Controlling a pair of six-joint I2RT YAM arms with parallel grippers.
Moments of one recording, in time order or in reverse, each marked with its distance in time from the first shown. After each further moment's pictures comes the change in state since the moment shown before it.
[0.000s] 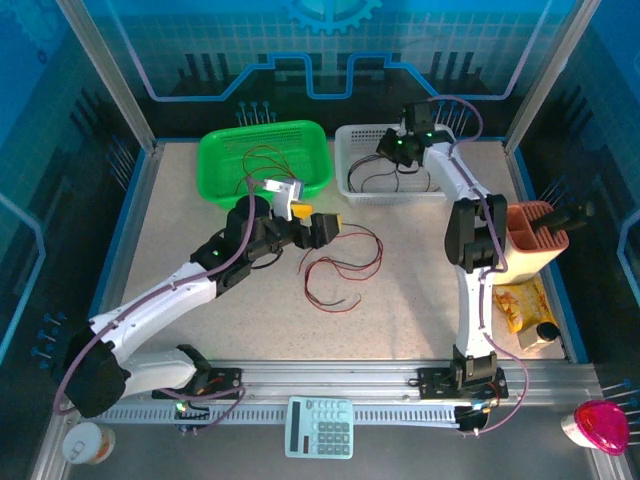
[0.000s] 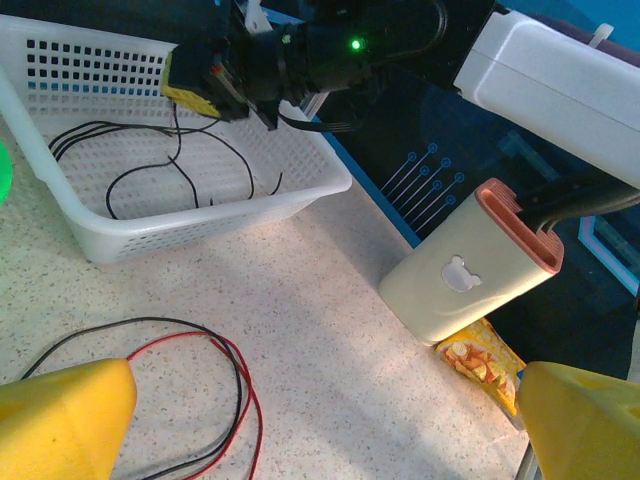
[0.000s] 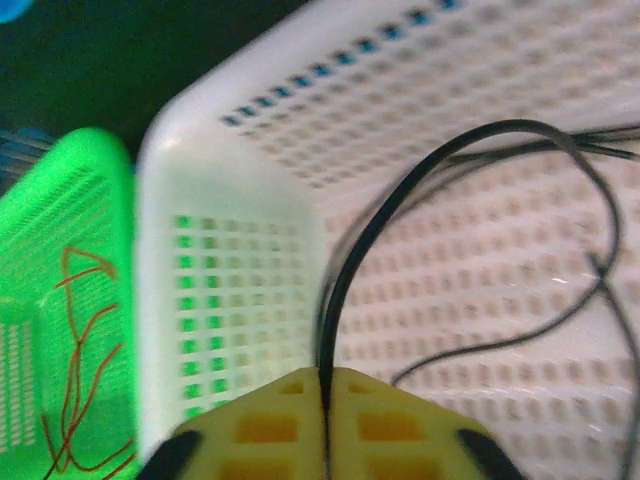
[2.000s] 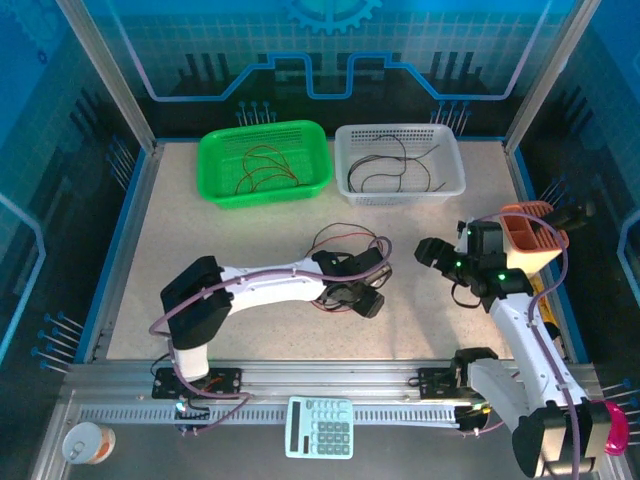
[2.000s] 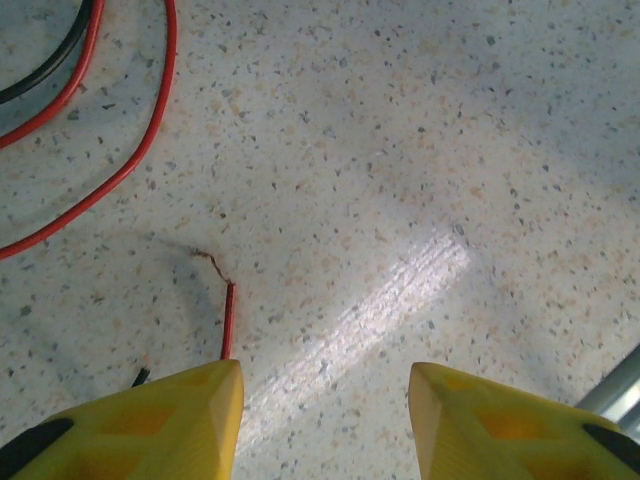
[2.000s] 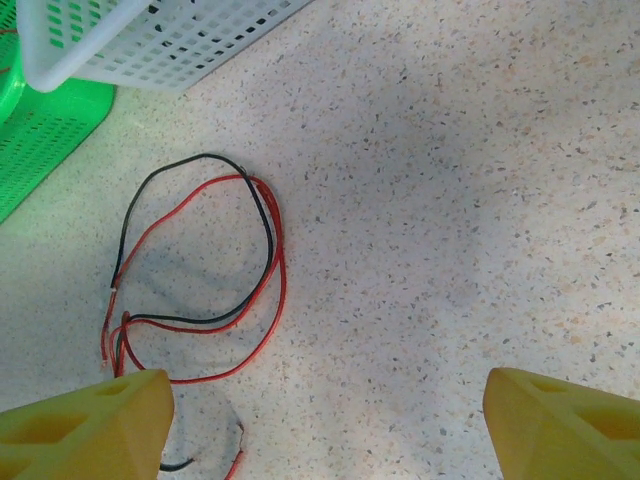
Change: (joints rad) left arm -0.440 0.658 0.448 -0.687 -0.206 0.056; right arm -0.101 -1.411 -1.408 -0.021 0.009 -0.042
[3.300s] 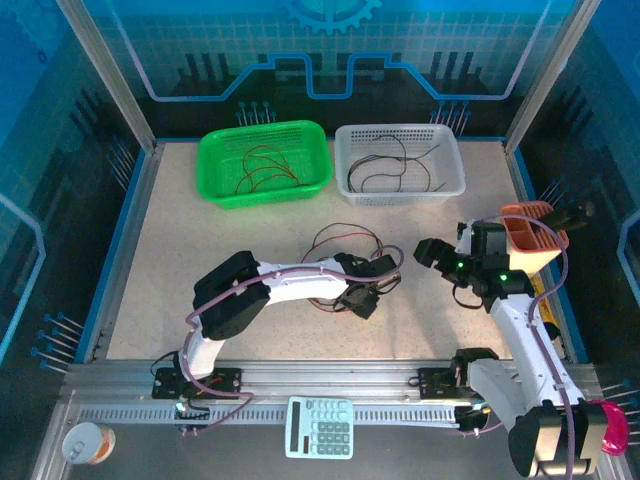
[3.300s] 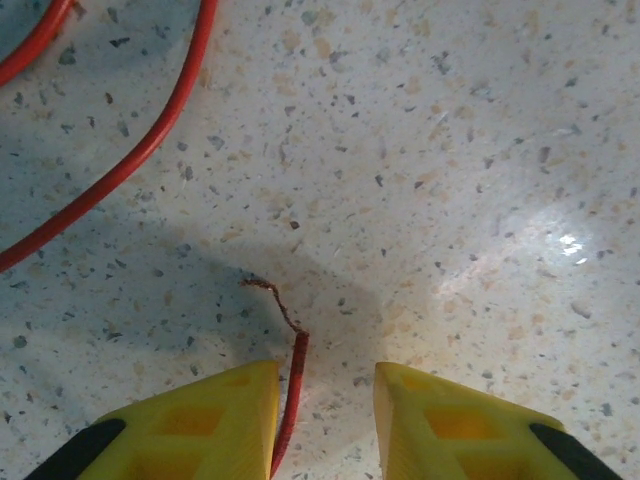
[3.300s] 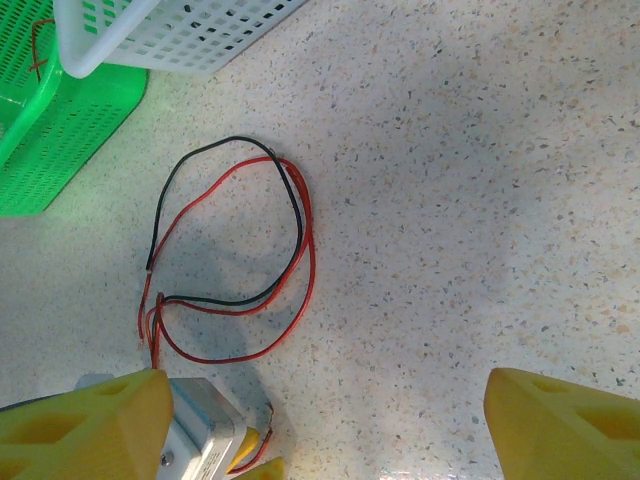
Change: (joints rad) left arm 0.000 0.187 0.095 -0.101 -0.100 0.000; right arm -0.034 -0.003 -0.014 0.008 -0.100 0.001
